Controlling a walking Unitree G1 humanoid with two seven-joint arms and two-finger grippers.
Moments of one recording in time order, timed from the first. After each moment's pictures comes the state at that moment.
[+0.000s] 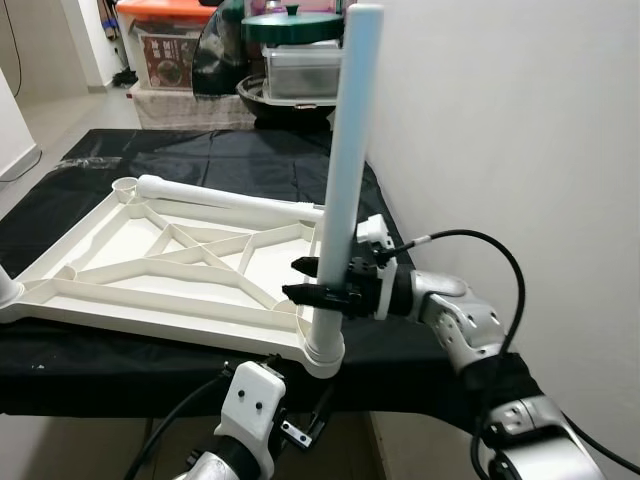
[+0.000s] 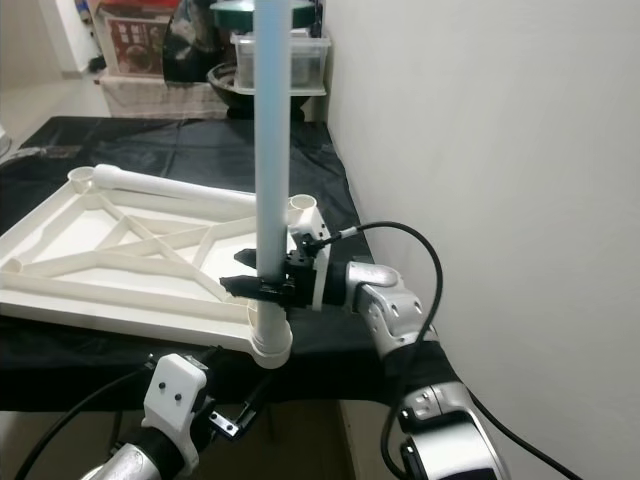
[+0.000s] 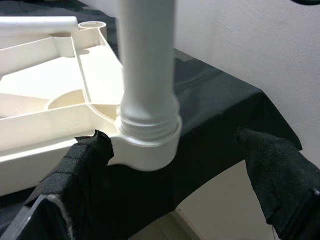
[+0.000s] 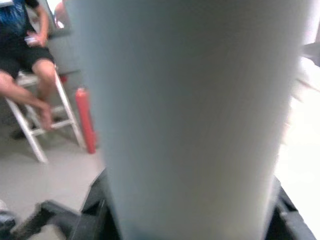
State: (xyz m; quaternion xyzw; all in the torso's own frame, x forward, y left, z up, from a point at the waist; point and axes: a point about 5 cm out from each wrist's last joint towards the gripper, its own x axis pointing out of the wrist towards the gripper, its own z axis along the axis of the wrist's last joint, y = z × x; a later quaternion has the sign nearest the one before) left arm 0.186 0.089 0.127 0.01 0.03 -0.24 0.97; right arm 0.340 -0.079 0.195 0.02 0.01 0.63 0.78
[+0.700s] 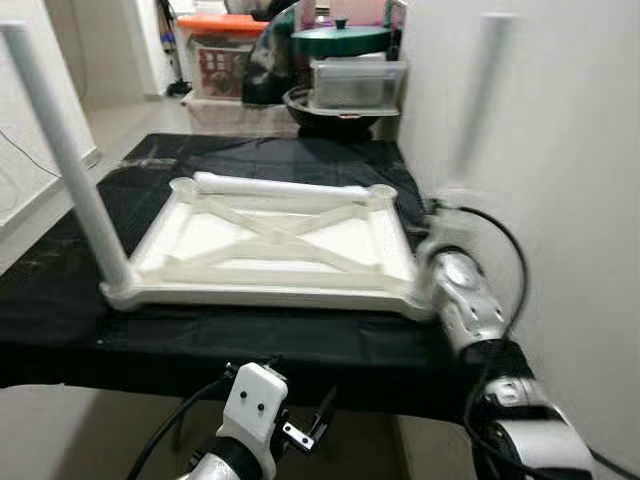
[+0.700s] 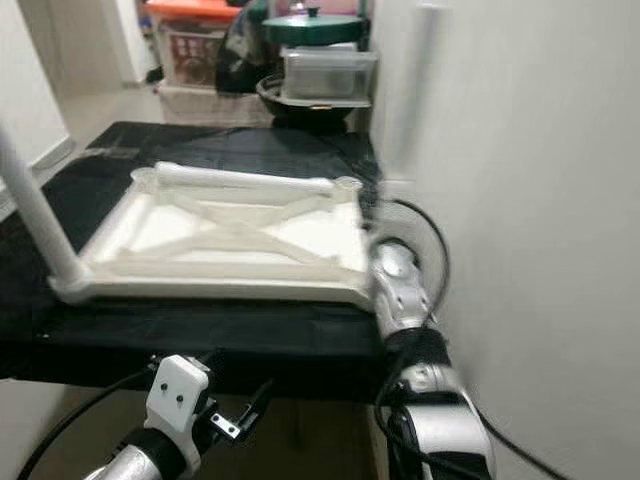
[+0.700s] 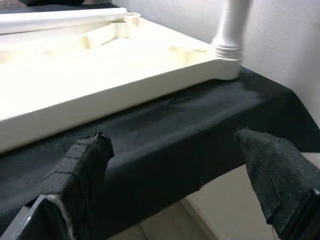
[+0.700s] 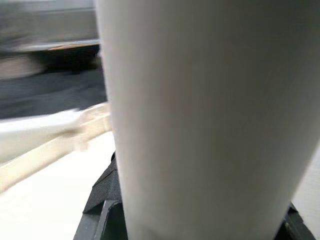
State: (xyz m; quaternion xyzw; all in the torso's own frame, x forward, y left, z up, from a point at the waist) left arm 0.187 0.091 0.127 0.01 0.03 -0.24 0.97; right arm 0.377 -0.189 0.183 0.04 0.02 -0.23 0.97
